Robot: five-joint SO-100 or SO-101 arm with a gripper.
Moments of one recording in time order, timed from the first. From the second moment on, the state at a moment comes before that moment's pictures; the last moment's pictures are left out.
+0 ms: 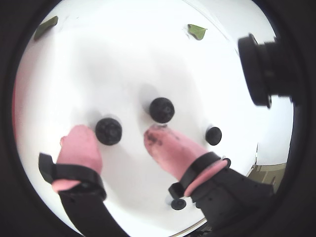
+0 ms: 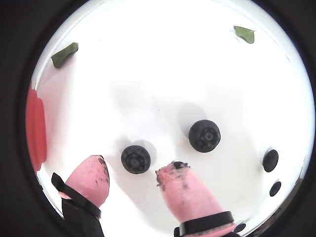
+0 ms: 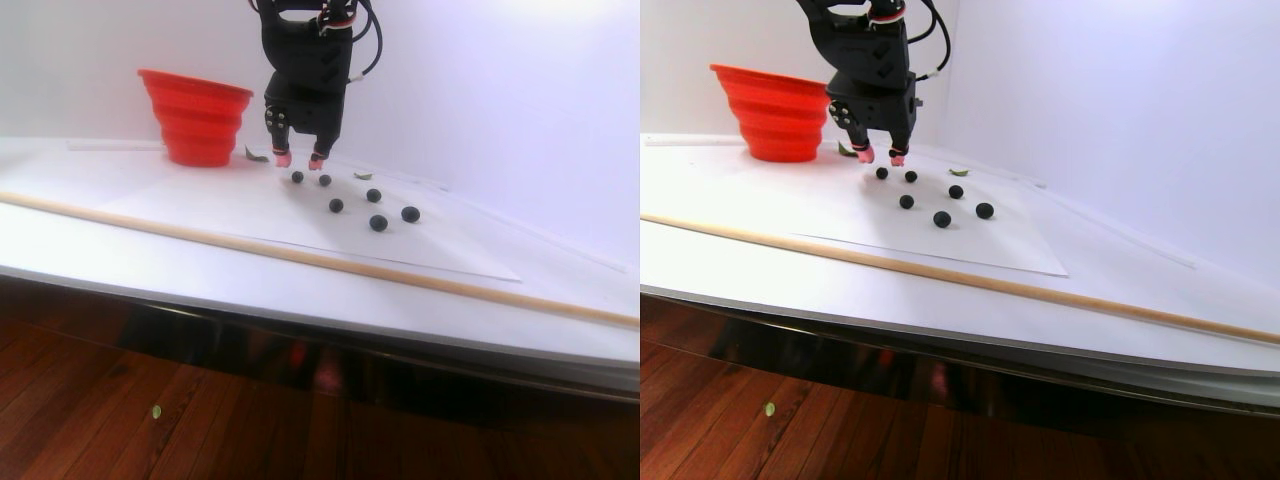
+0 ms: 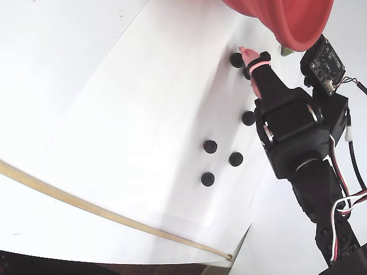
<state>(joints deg) 1.1 84.8 108.0 -12.8 -83.4</state>
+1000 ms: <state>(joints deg) 0.5 78.8 104.9 -15.9 -80.9</state>
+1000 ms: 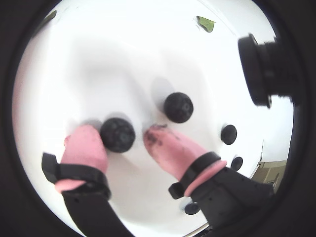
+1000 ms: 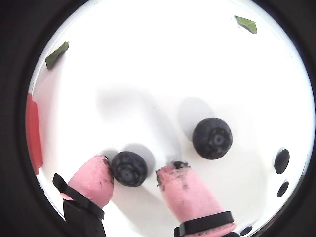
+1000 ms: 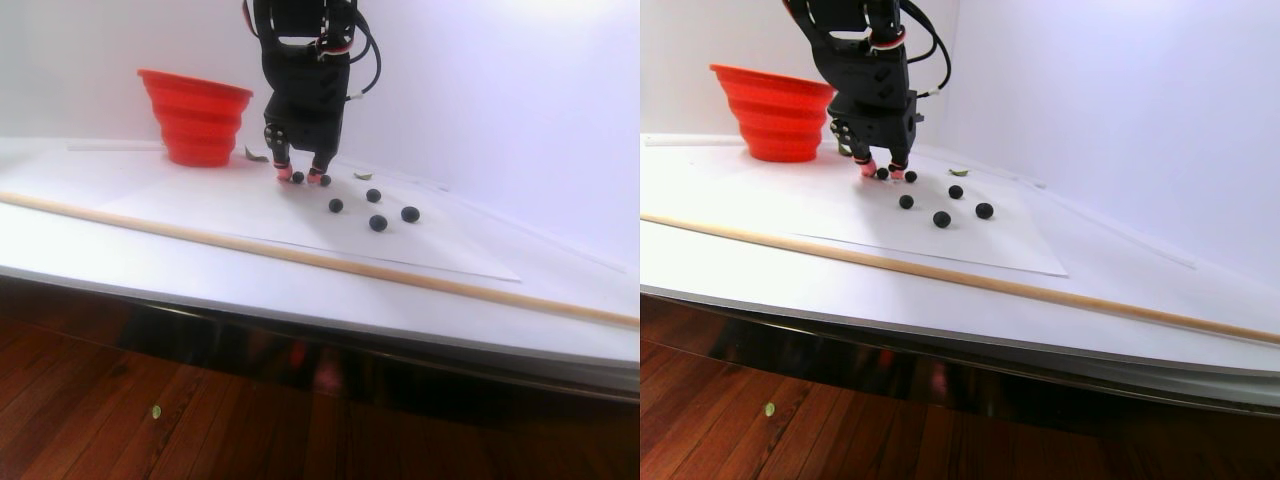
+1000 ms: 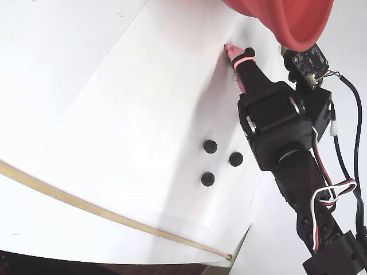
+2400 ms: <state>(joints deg) 0.2 77.6 104.9 -18.5 -83.4</state>
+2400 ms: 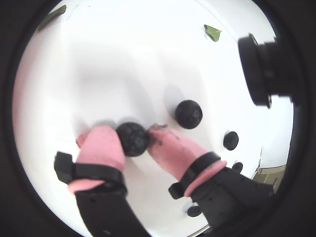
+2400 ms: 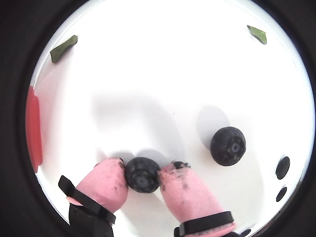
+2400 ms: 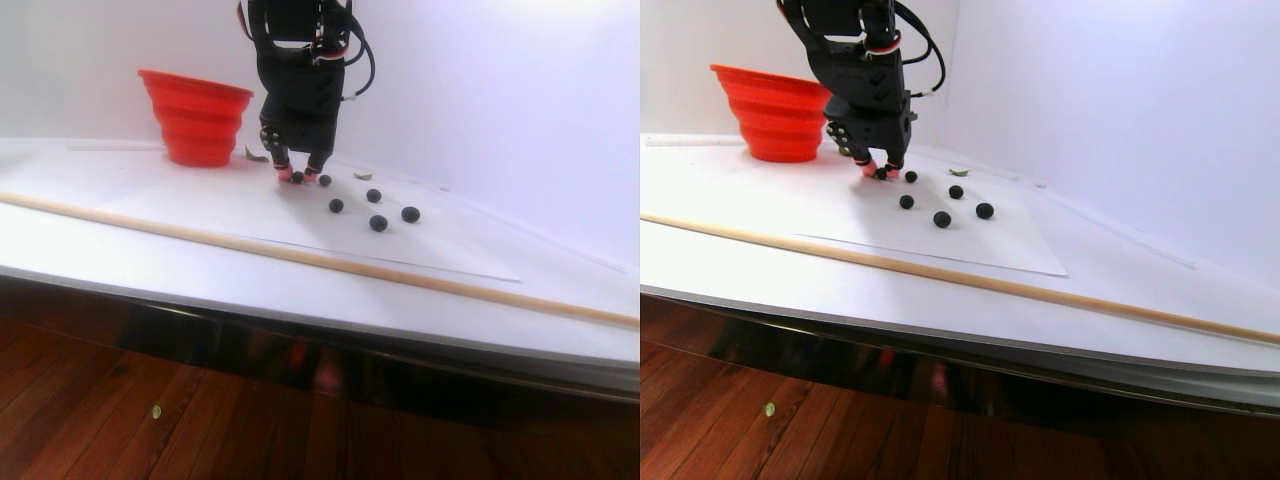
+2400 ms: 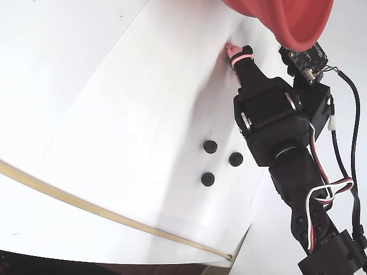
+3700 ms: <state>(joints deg) -1.8 92.4 114.2 -14.4 -85.3</state>
